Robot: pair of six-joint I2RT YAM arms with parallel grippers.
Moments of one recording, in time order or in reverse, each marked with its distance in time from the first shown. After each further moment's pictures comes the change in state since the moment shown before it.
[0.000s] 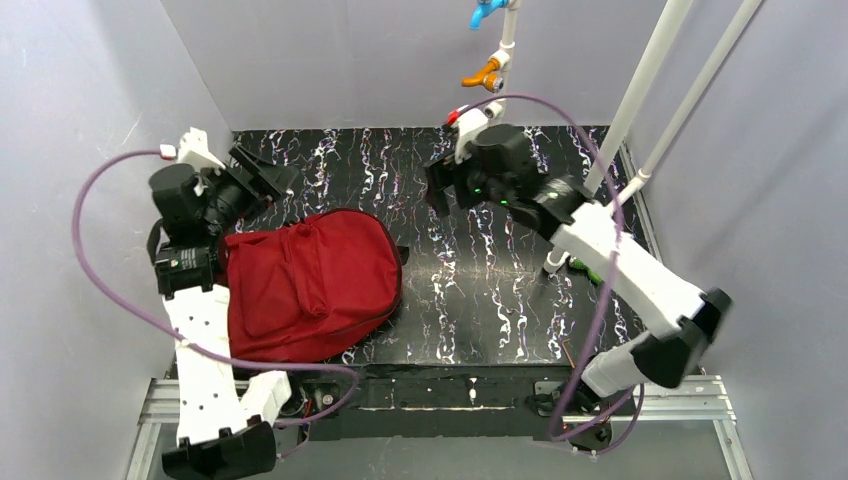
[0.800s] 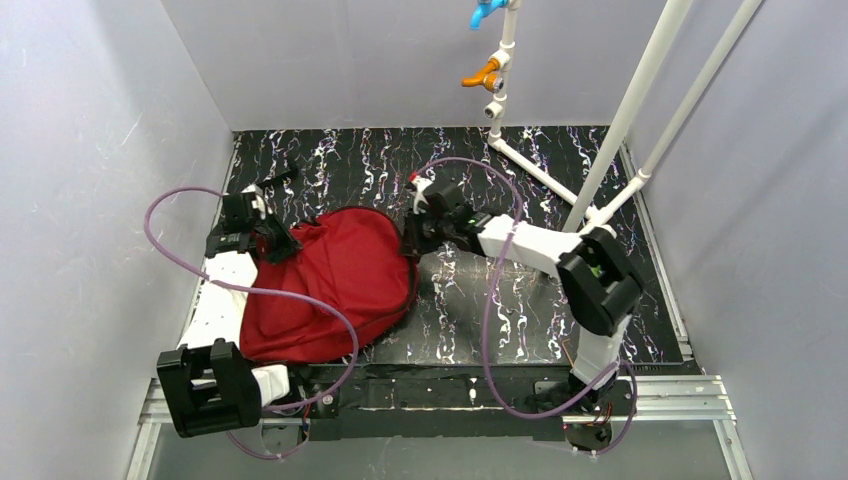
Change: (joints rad) left arm -0.104 0.216 -0.326 0.073 -0.240 0.152; right arm 0.003 0.273 -0.365 0.486 -0.313 0.301
